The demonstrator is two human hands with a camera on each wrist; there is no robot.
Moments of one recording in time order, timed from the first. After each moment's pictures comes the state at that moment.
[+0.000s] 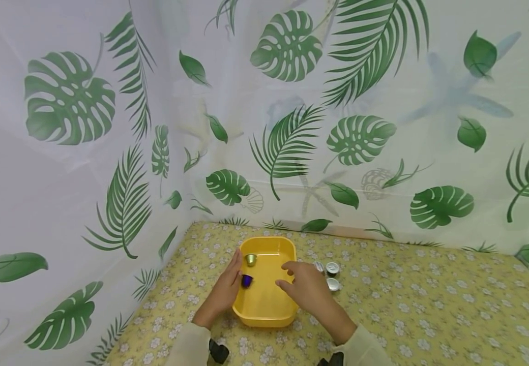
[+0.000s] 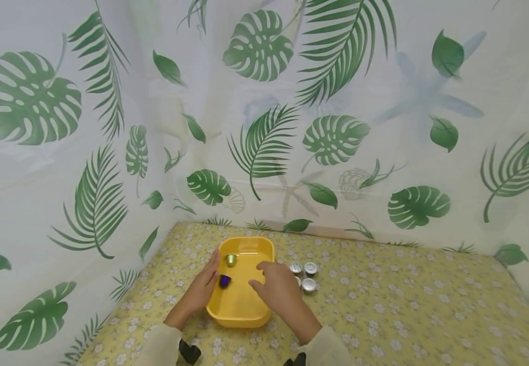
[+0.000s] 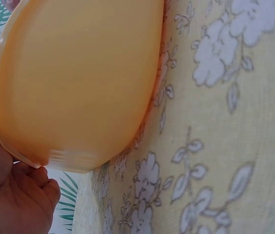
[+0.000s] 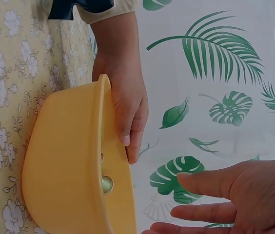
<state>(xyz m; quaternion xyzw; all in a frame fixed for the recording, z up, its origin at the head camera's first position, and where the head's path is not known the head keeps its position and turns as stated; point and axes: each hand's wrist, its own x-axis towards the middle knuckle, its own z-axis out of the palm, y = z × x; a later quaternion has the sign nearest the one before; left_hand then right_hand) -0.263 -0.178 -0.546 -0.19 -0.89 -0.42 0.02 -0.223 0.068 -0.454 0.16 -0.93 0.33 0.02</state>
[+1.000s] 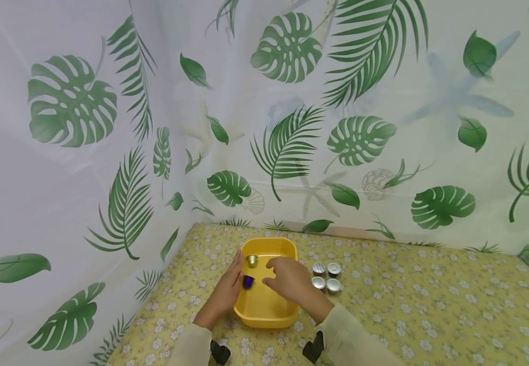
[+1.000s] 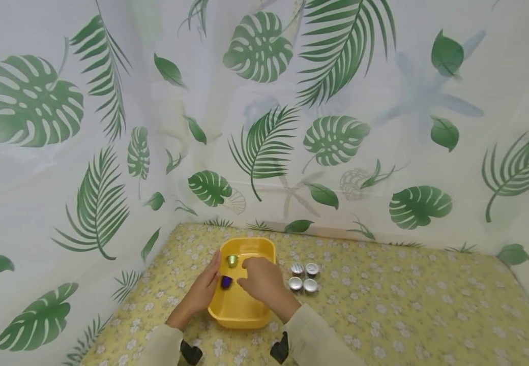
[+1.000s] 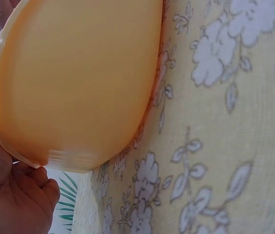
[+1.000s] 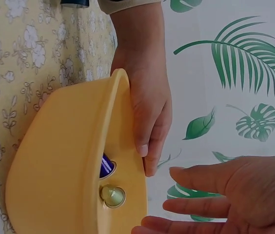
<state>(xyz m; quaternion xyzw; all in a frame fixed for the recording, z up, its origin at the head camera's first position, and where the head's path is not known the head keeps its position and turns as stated) -0.263 -0.178 -0.545 -0.19 -0.89 -0.40 0.02 -0.249 0.032 -0.457 0.20 -0.95 0.23 -0.01</state>
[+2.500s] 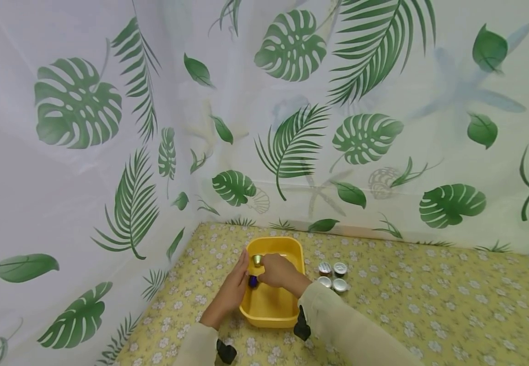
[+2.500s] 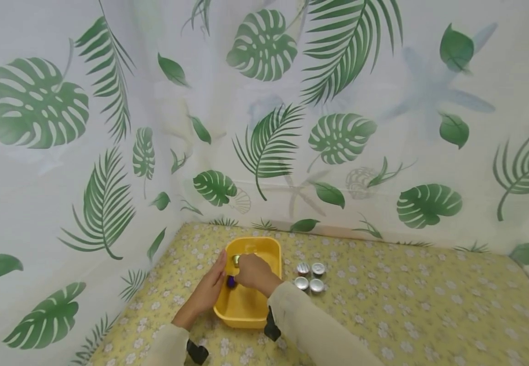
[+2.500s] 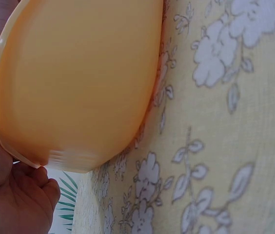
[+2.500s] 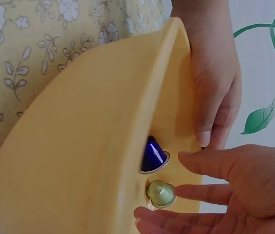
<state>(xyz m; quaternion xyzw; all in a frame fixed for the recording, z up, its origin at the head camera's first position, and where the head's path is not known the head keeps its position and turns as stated) -0.267 -0.179 -0.545 -0.20 -0.89 -0.41 0.03 -0.300 -0.005 -0.485 0.24 -0.94 0.22 -0.10</state>
